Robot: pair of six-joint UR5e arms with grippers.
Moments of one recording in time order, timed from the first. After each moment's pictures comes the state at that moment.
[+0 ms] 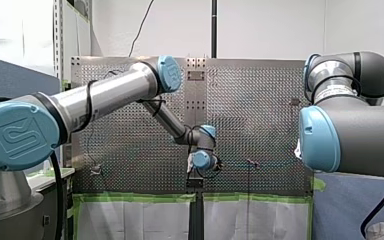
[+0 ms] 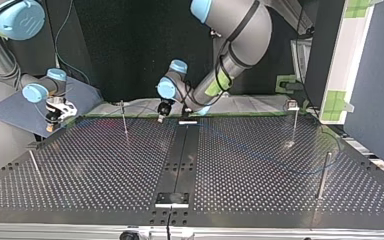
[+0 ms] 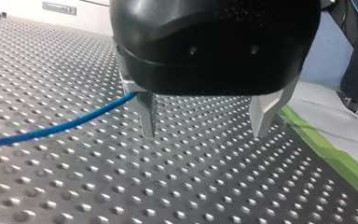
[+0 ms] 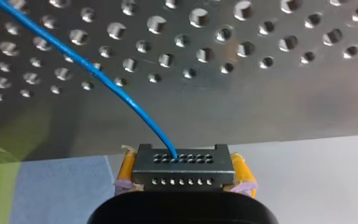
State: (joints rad) left arm -0.63 -2.71 -1.06 -2.77 -1.79 -1.58; right arm 1.50 -0.45 1.08 -0.51 1.47 1.73
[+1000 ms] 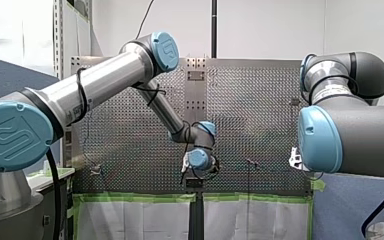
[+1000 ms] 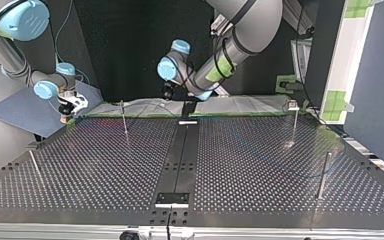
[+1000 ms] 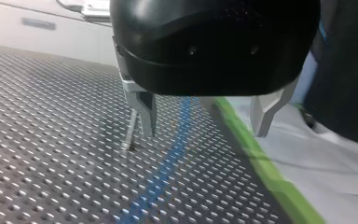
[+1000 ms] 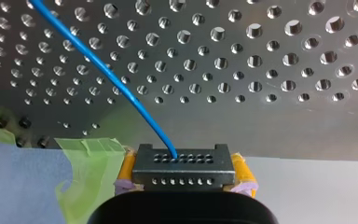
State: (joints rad) left arm -0.68 -2.56 -1.34 -2.70 -1.87 -1.54; right arm 1.53 -0.45 1.16 -0.47 1.49 1.67
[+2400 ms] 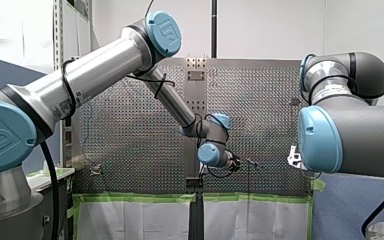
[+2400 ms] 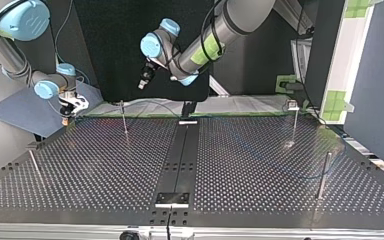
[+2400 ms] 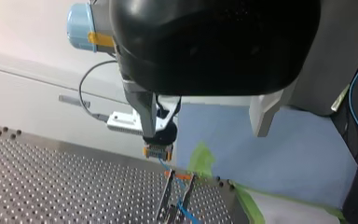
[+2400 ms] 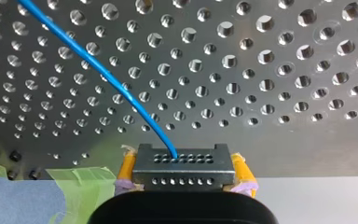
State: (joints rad) left arm -0.82 -2.49 -1.38 -2.70 -1.80 -1.70; right arm 1.53 -0.45 1.16 -0.51 1.44 1.73
